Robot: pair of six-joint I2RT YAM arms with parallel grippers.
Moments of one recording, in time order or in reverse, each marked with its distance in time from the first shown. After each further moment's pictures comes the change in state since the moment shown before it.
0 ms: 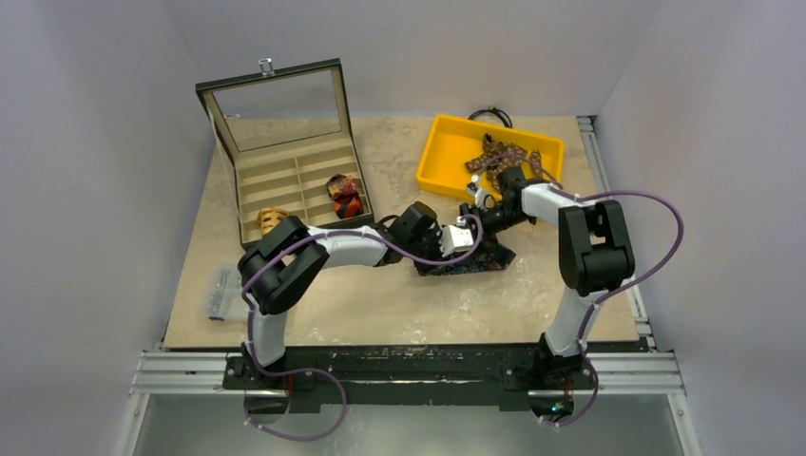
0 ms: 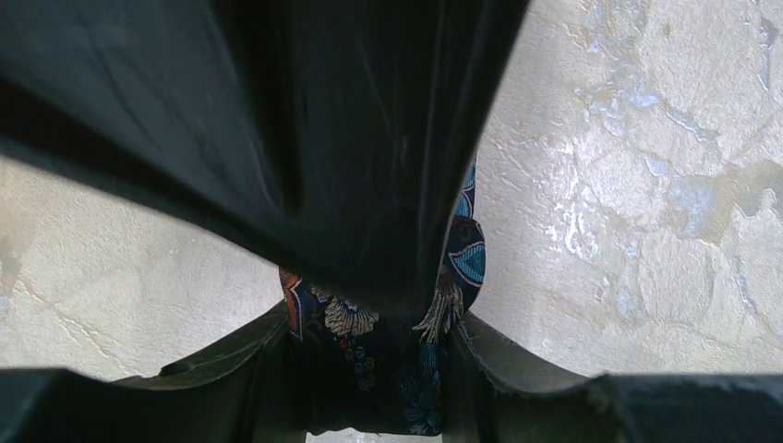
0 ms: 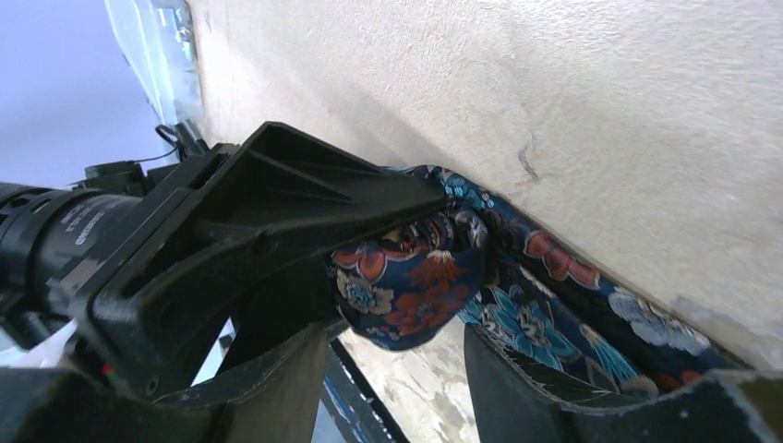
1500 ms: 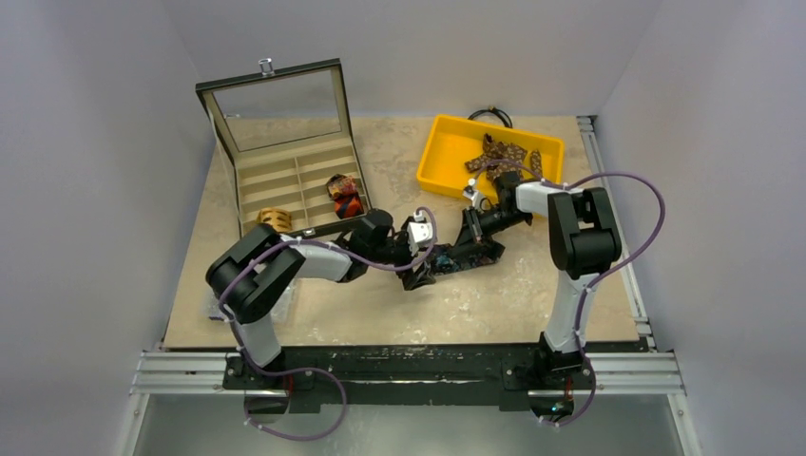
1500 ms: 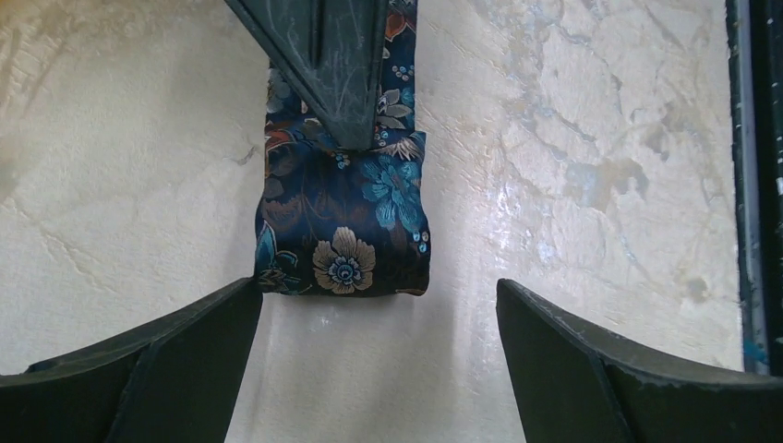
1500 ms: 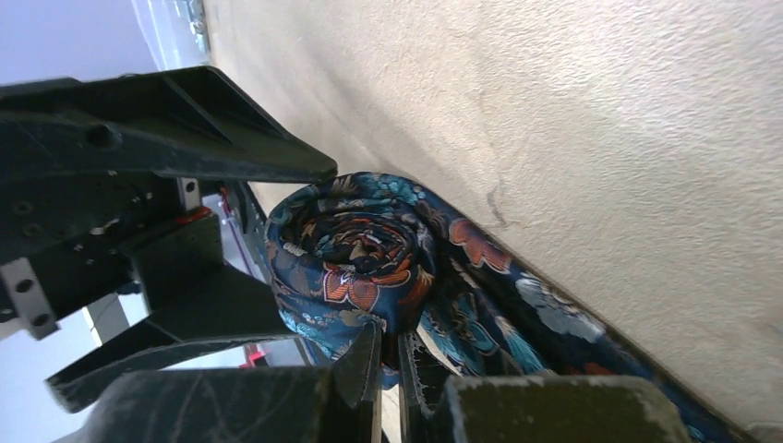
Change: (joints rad) left arm 0.129 -0.181 -0.348 0.445 0.244 -0.227; right arm -0.001 0.148 0.043 0.010 -0.068 -0.065
